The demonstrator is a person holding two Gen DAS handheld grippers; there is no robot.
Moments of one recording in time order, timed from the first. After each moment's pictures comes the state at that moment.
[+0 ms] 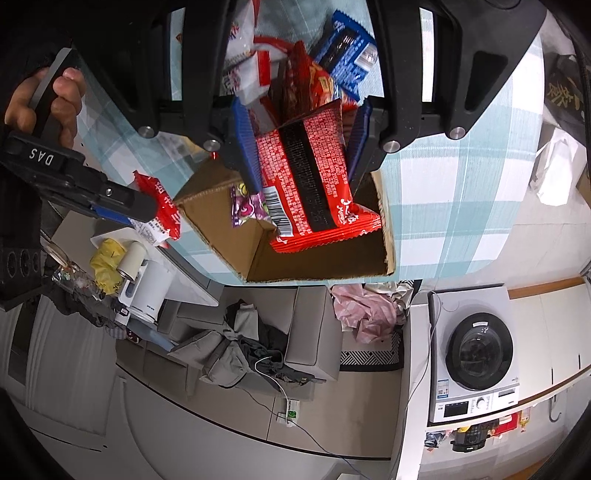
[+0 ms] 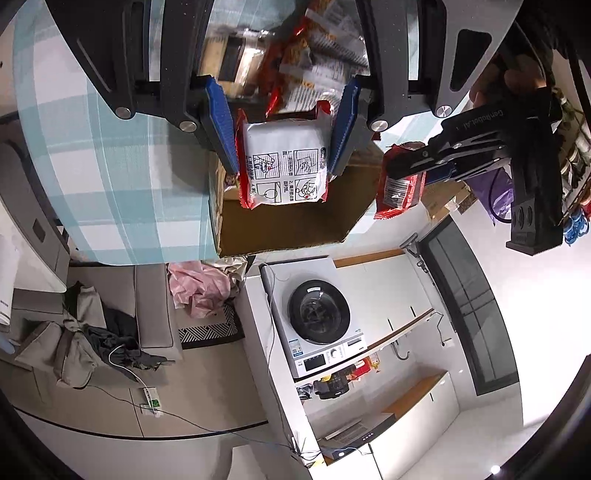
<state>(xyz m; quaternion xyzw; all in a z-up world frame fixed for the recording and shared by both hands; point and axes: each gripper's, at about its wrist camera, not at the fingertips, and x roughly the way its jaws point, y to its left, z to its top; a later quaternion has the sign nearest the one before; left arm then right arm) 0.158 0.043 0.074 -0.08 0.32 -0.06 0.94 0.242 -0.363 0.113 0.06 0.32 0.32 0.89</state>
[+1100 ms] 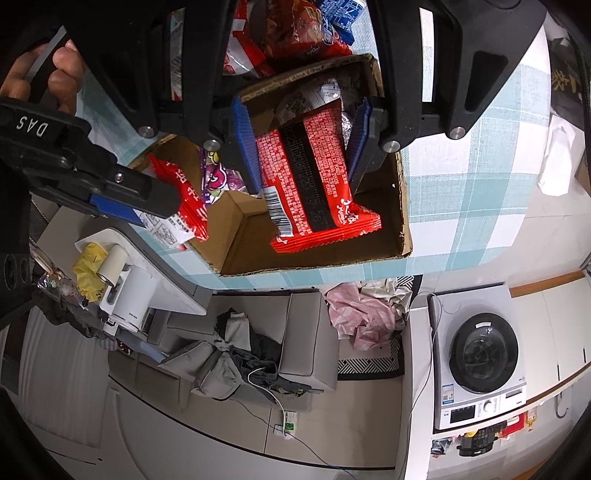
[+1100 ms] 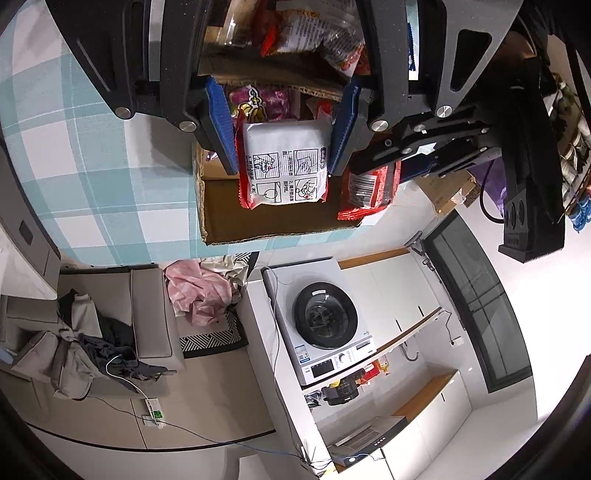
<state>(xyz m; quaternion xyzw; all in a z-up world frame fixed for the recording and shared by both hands) 0.244 0.047 0.048 -0.06 0.34 -0.05 0.94 0.301 -0.321 0.102 0.07 0.34 0.31 0.89</state>
